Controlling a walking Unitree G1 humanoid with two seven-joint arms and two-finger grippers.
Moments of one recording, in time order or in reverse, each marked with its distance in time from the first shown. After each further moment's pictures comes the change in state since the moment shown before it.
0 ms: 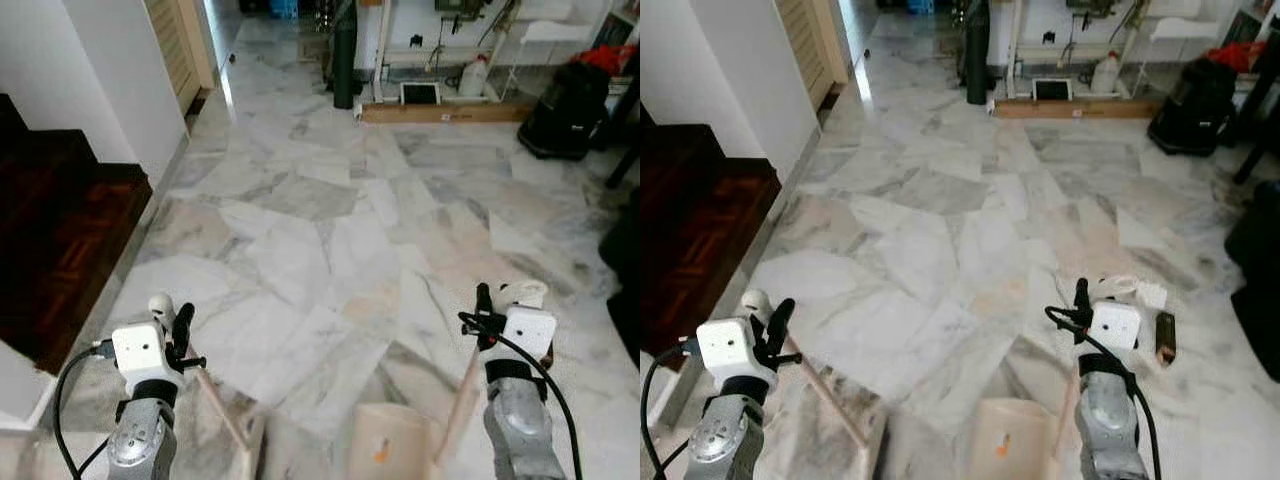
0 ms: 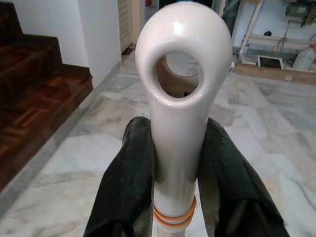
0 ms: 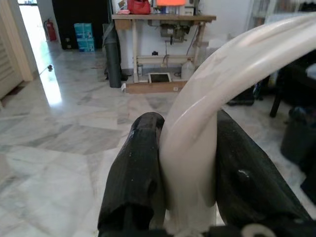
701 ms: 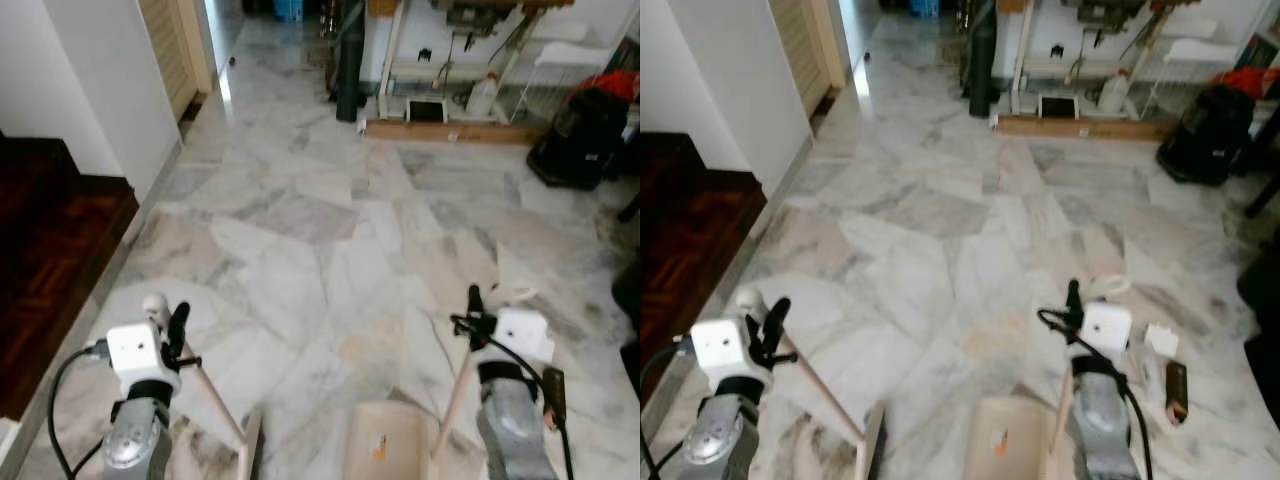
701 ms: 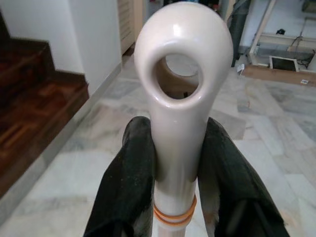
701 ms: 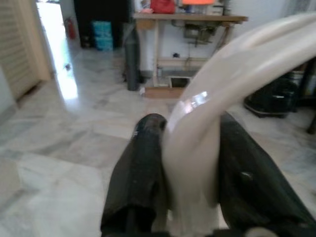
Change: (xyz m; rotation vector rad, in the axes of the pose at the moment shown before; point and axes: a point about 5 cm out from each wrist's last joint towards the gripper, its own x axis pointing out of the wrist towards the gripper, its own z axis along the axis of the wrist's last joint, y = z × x) left arm 0.000 0.007 0.001 0.014 -0.002 0.020; right arm 0.002 0.021 0.004 0.014 -0.018 0.070
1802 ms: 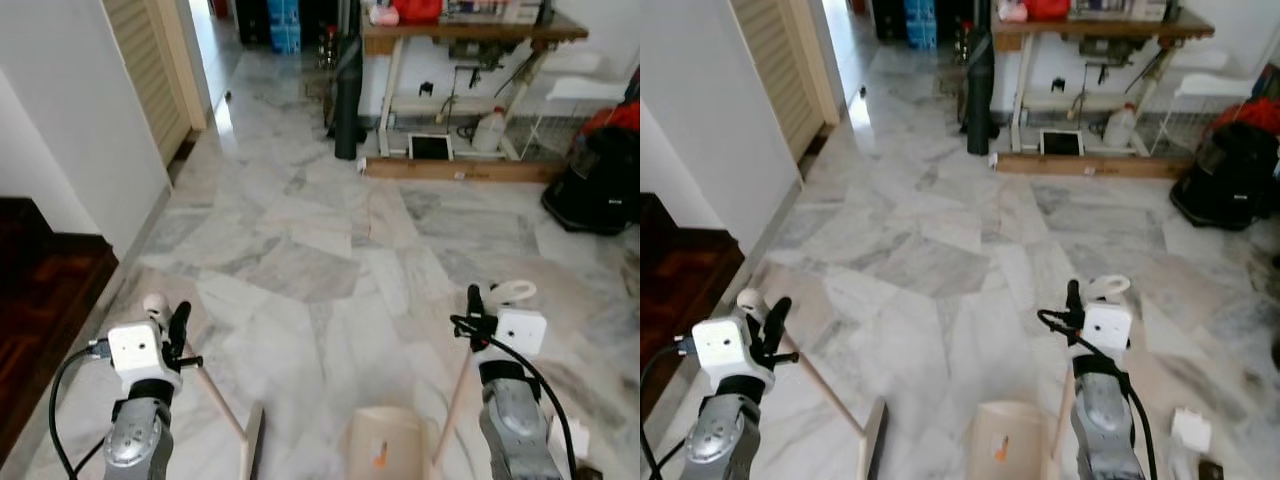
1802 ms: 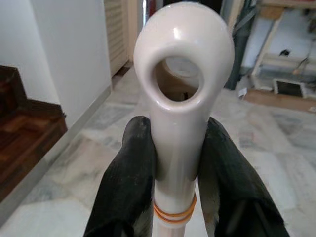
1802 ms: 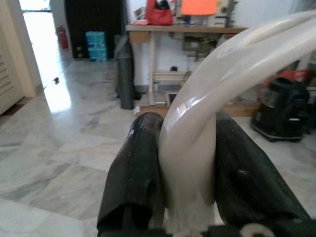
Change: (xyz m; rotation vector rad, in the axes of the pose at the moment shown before) left arm -0.003 0.002 -0.003 0.008 0.009 0.001; right arm -0.002 -0.003 -0.004 -0.007 0.017 0.003
